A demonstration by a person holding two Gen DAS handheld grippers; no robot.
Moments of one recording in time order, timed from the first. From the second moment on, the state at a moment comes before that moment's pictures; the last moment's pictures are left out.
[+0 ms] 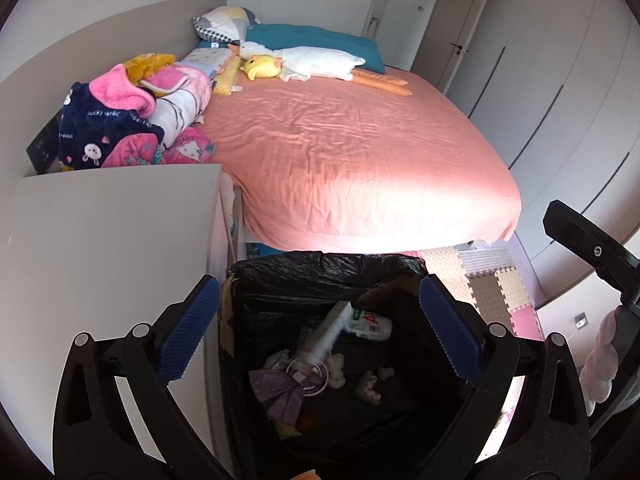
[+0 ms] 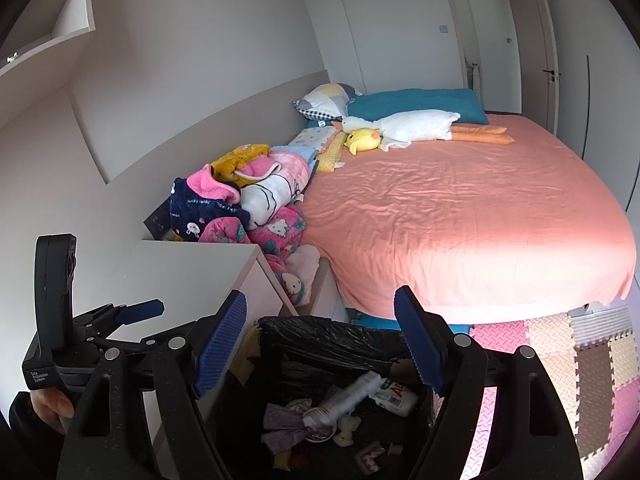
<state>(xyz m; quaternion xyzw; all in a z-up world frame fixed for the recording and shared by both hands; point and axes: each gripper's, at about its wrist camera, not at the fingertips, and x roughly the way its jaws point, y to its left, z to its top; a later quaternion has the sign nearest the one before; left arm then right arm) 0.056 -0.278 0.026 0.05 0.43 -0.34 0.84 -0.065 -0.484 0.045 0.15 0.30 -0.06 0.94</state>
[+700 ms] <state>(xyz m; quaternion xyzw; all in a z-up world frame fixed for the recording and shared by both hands) 0.052 -0.267 0.029 0.05 0.42 -0.34 0.84 -0.065 -0.472 0.046 0.13 0.31 -0.06 0.94</state>
